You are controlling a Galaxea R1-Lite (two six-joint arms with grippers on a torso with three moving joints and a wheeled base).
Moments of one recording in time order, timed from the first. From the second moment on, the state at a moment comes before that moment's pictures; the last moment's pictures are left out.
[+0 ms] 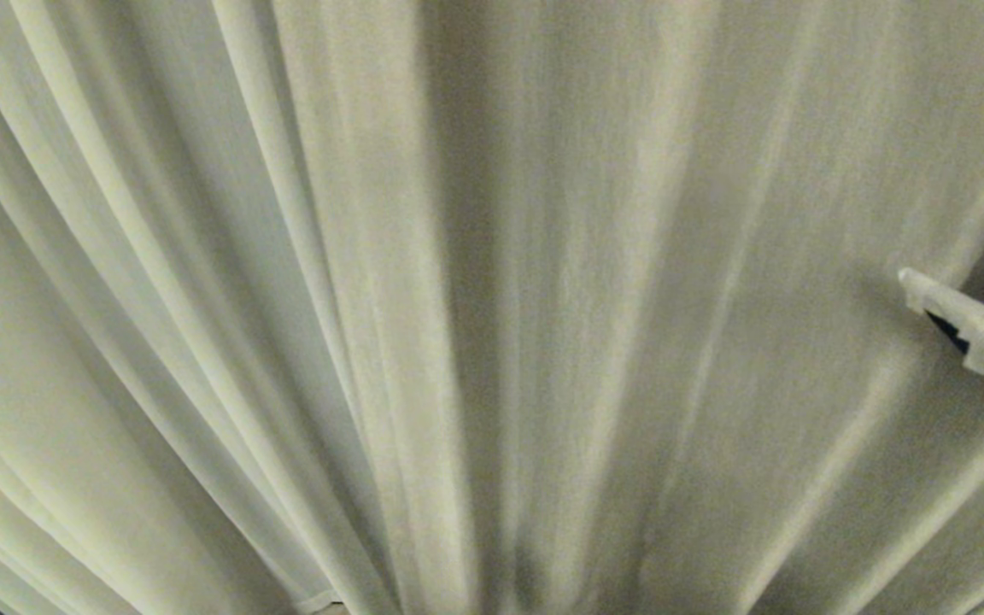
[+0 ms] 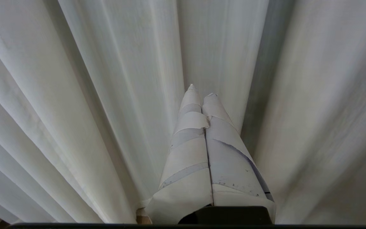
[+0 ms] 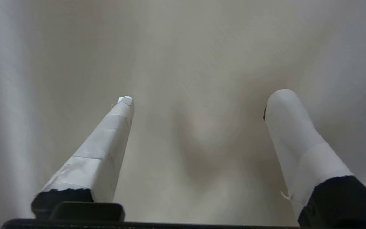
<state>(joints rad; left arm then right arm) 0.00 0.00 0.00 0.00 0.00 0.03 0.43 1.00 -0.55 -0.58 -0.34 -0.38</state>
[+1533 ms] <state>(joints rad) 0.00 0.00 0.00 0.00 0.00 0.04 0.05 0.48 -0.03 -0.38 -0.25 -0.21</state>
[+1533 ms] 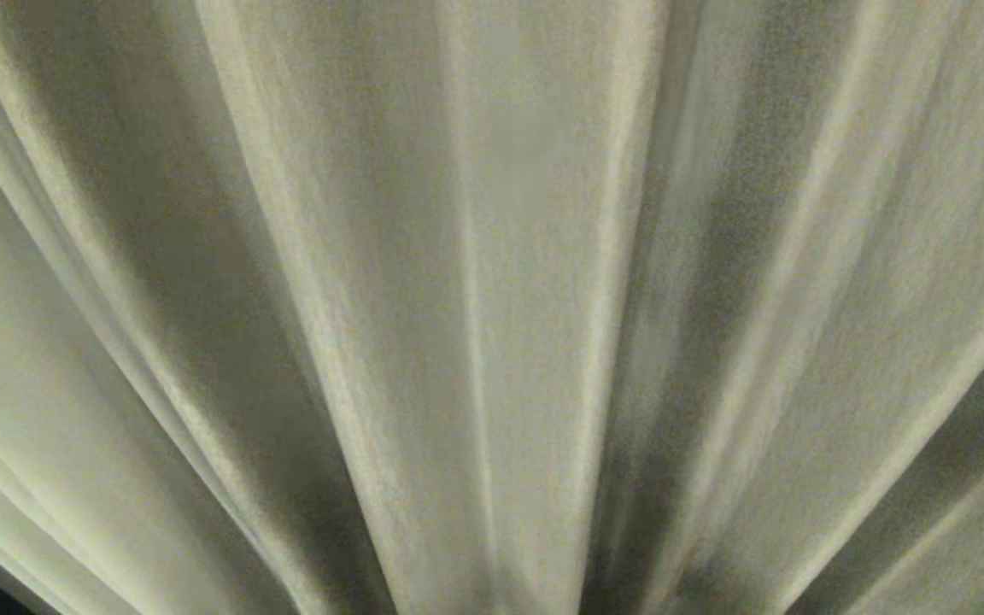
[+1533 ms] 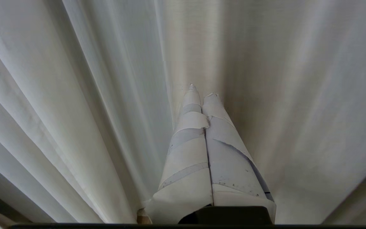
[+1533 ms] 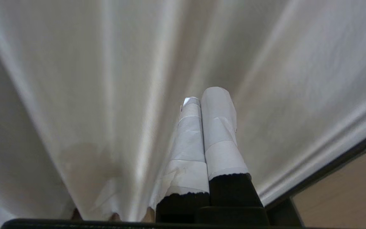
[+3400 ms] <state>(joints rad) 0.00 0.00 0.00 0.00 0.01 0.01 0.00 0.00 -0.01 0.03 0.05 -0.09</state>
